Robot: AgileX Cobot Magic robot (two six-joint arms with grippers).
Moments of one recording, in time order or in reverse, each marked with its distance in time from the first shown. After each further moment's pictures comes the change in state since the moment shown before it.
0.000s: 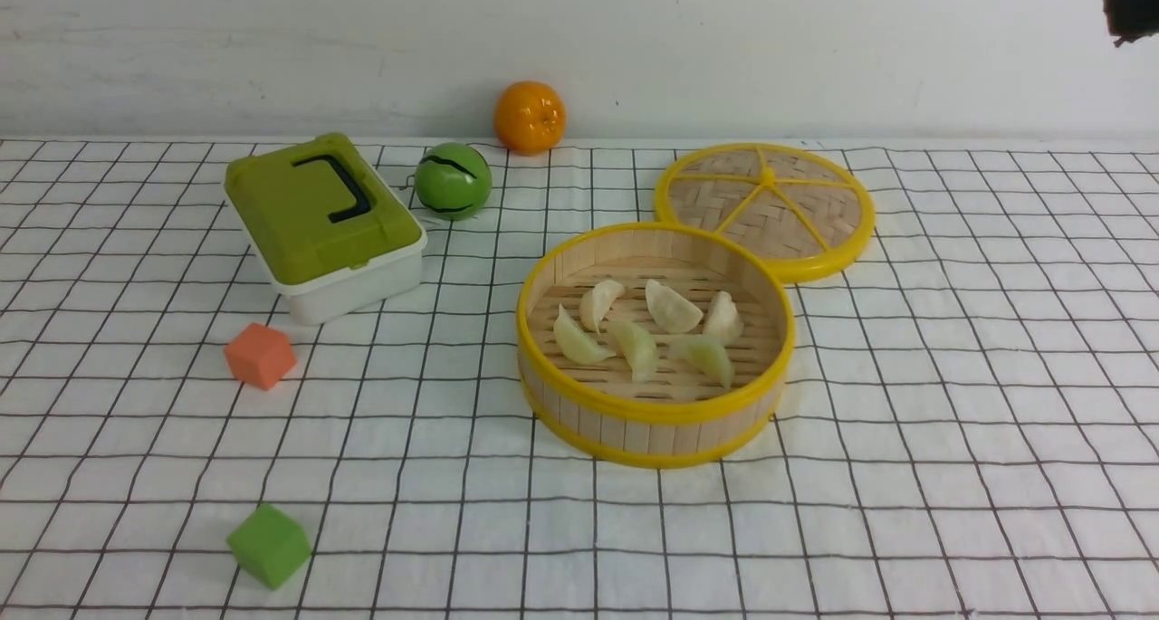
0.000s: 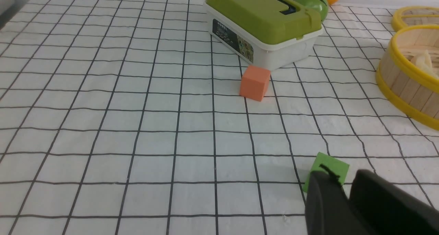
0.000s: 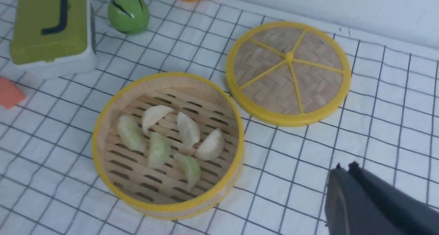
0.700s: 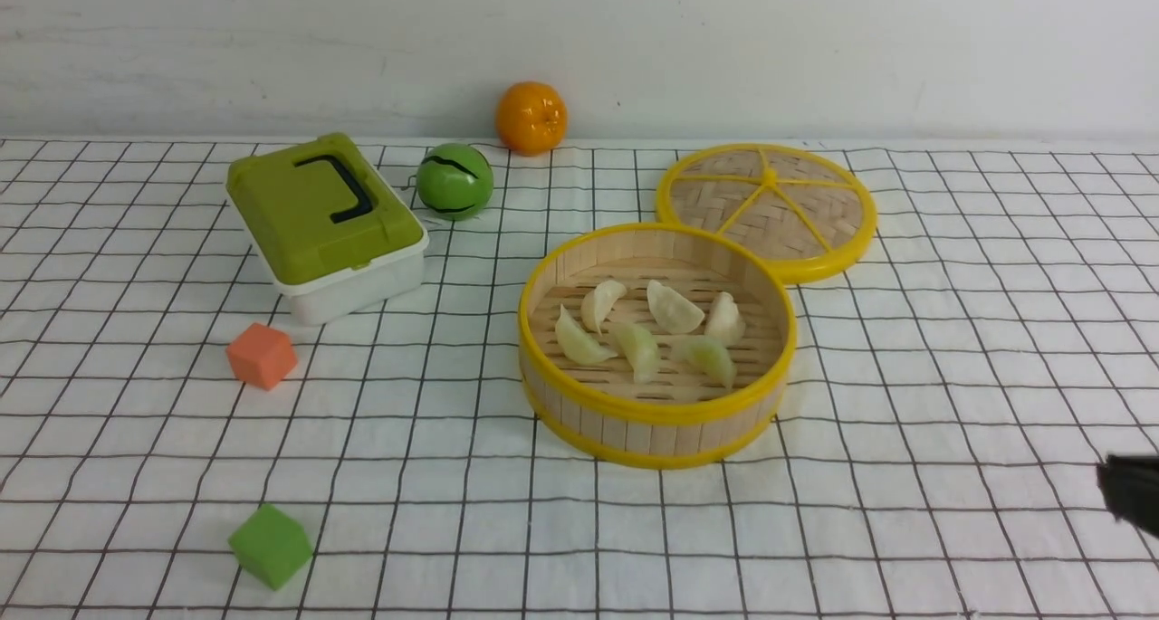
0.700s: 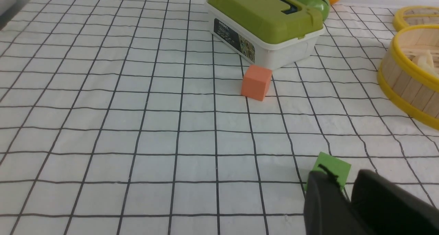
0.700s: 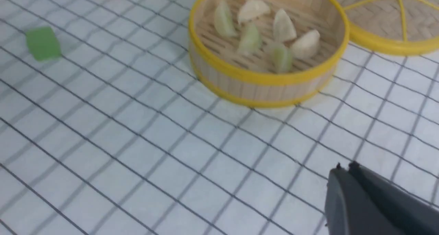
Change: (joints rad) right arm 0.156 -0.676 0.954 0.004 -0.312 -0.206; left arm 0.000 0.000 0.000 0.000 0.001 0.000
